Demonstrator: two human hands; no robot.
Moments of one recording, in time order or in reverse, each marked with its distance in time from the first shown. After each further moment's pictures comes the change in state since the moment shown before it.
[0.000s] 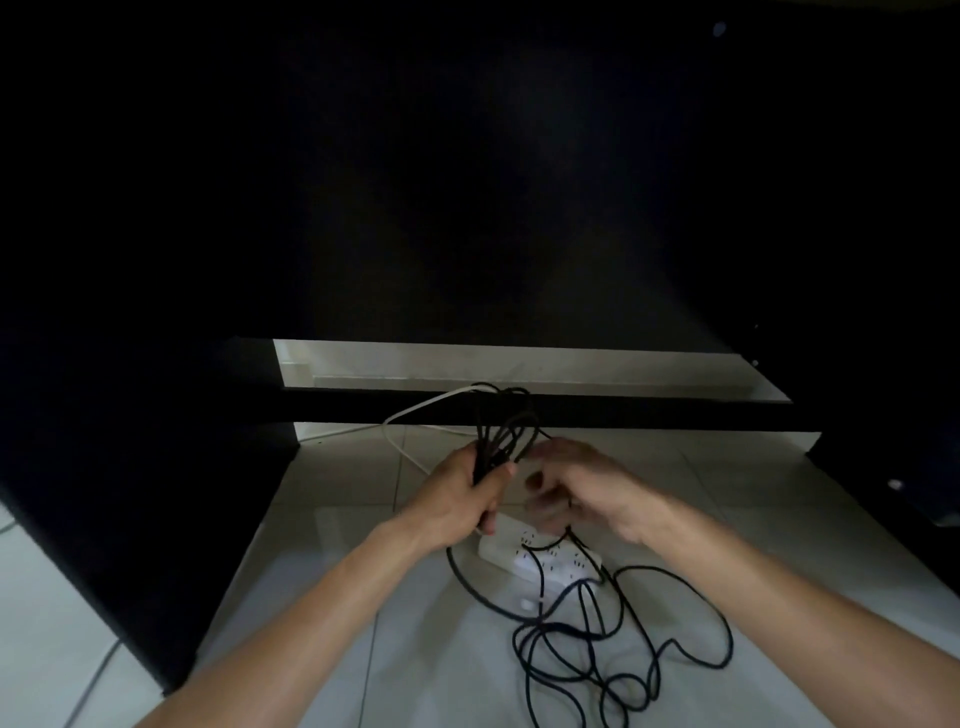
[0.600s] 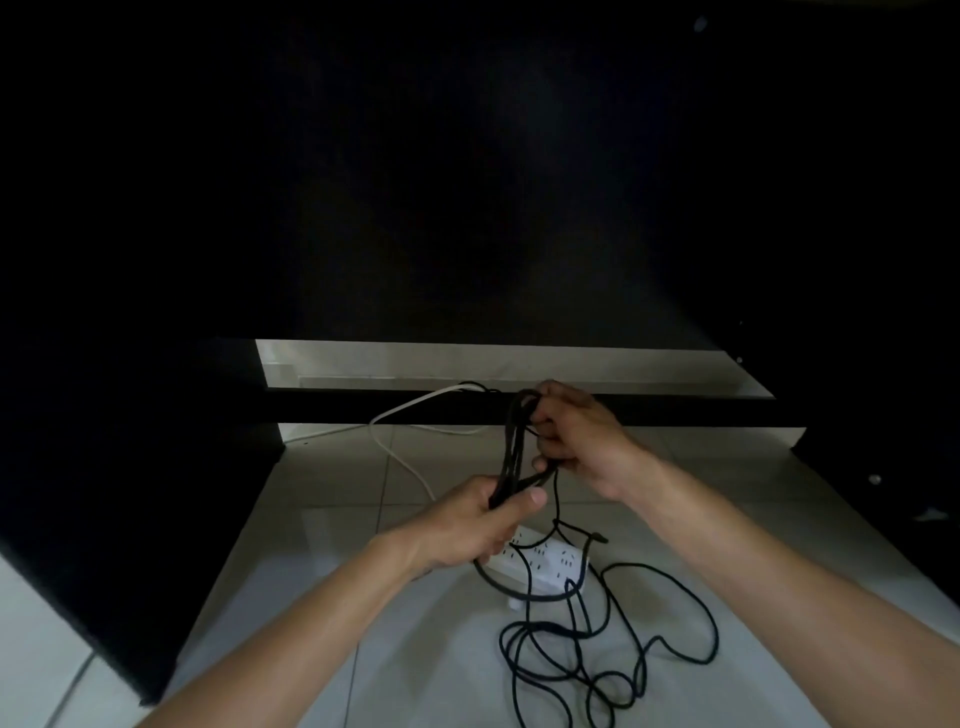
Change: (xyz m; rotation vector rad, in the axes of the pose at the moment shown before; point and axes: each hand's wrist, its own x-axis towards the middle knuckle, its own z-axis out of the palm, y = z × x) left_hand -0.009 0.011 0.017 -0.146 -0.327 -0.049; right_hand 0.003 -0.036 -0.006 0.288 0.118 -0.188
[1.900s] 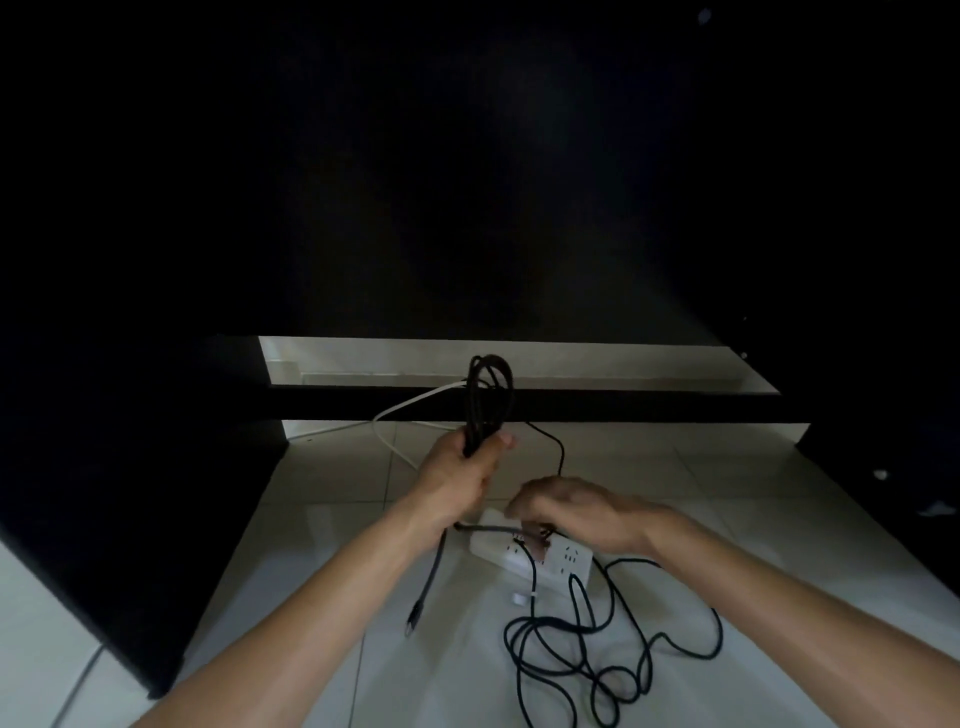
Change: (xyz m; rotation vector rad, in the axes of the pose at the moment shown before) left_hand 0.019 0.000 -0.013 -0.216 0.475 -0.033; right_hand -0.025 0.045 -0.020 -1.049 -0.471 -0.047
